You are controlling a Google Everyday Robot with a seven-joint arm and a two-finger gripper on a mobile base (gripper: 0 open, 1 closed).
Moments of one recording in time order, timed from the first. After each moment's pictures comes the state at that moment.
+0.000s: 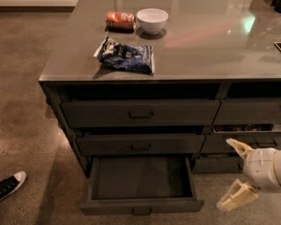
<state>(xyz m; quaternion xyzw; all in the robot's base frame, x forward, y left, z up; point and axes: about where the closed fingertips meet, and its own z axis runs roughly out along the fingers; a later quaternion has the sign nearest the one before) 0.382 -0.239 0.702 -0.54 0.77 0.11 0.31</state>
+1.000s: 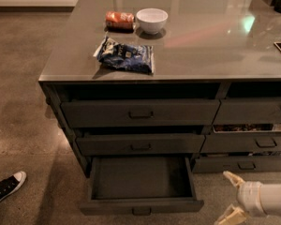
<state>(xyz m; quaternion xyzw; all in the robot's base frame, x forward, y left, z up) 0.382 -0.284 0.515 -0.50 0.79 0.18 0.31</state>
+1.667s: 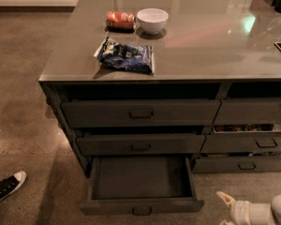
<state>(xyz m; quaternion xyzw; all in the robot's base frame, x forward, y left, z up) 0.366 -0.304 0.367 -0.46 0.80 0.25 0.31</state>
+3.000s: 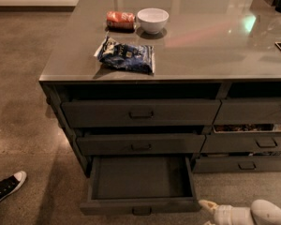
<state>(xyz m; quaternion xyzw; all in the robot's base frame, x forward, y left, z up) 0.369 -0.264 0.296 -0.45 0.79 0.29 0.31</state>
